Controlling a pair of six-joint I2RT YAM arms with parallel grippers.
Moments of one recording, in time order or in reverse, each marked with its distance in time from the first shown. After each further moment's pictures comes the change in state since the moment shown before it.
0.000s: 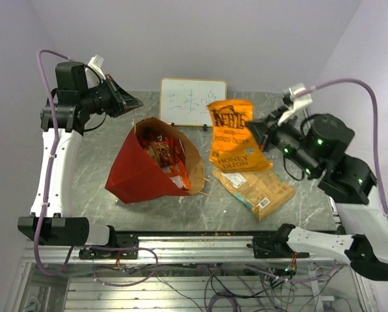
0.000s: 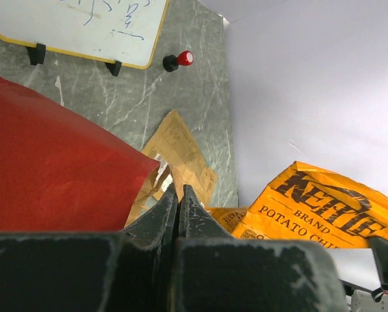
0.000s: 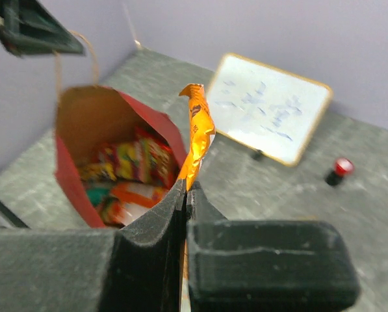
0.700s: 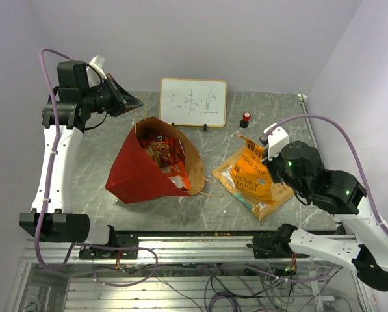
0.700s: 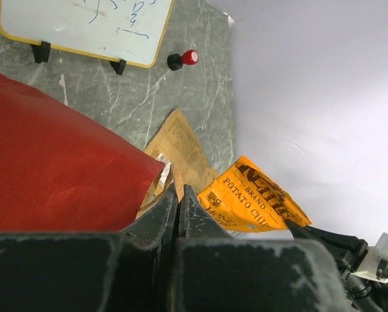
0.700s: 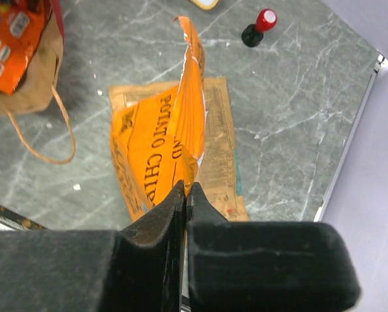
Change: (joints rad) left arm 0.004 0.027 0.013 -0.009 -0.005 0.005; right arm 0.000 -0.184 -0.307 -0.381 0.232 -0.174
